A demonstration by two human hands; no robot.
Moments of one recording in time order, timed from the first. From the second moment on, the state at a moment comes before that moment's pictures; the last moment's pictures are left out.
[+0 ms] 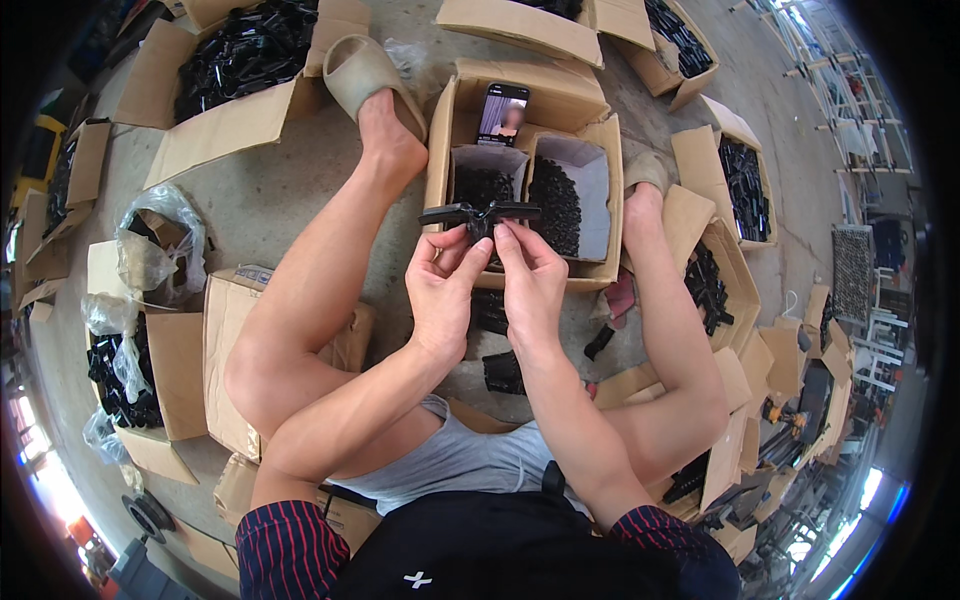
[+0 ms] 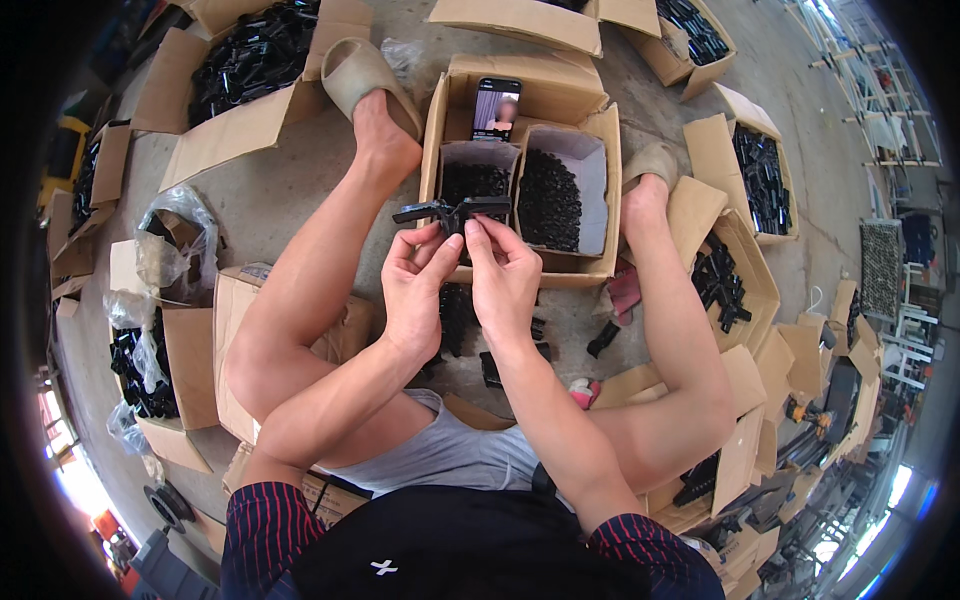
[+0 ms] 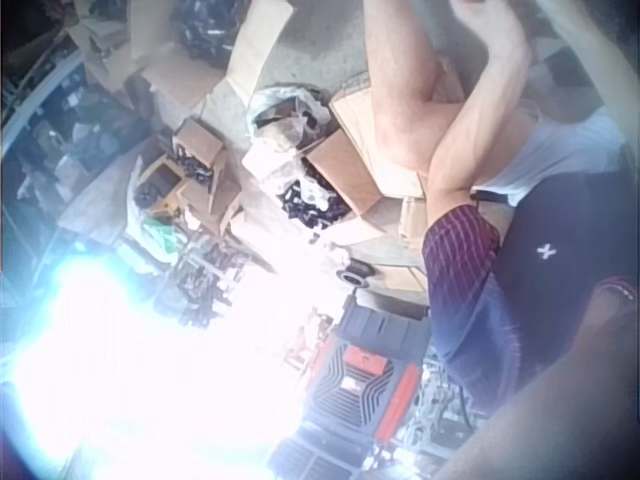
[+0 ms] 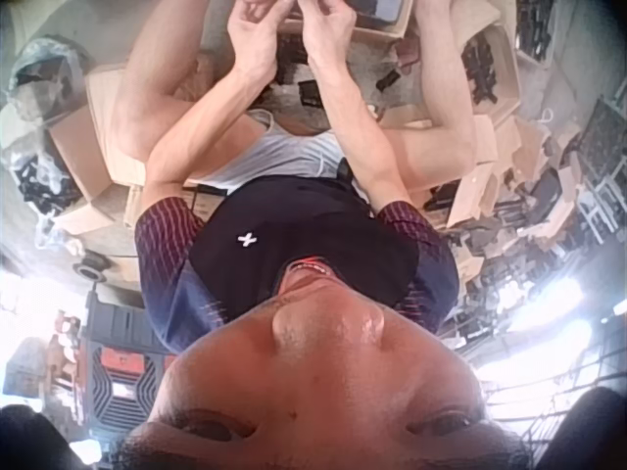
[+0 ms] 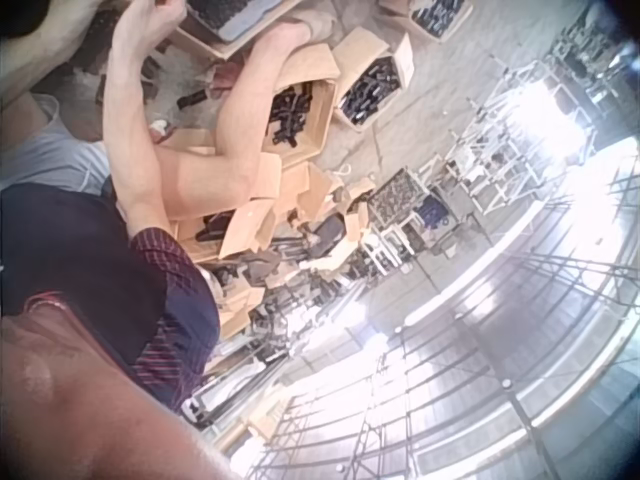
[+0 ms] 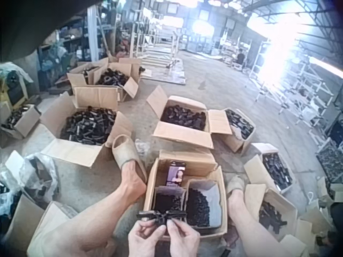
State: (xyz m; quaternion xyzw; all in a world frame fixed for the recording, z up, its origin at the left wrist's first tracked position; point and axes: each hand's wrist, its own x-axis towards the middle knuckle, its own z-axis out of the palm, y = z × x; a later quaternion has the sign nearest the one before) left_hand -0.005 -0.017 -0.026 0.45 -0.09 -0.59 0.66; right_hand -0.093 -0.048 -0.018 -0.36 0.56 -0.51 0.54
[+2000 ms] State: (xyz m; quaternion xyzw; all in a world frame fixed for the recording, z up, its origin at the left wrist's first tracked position) left_hand -0.023 -0.001 -0.005 0.41 -0.11 -0.62 0.66; right_hand -0.119 -0.022 -0.004 -0.36 0.53 -0.54 0.54
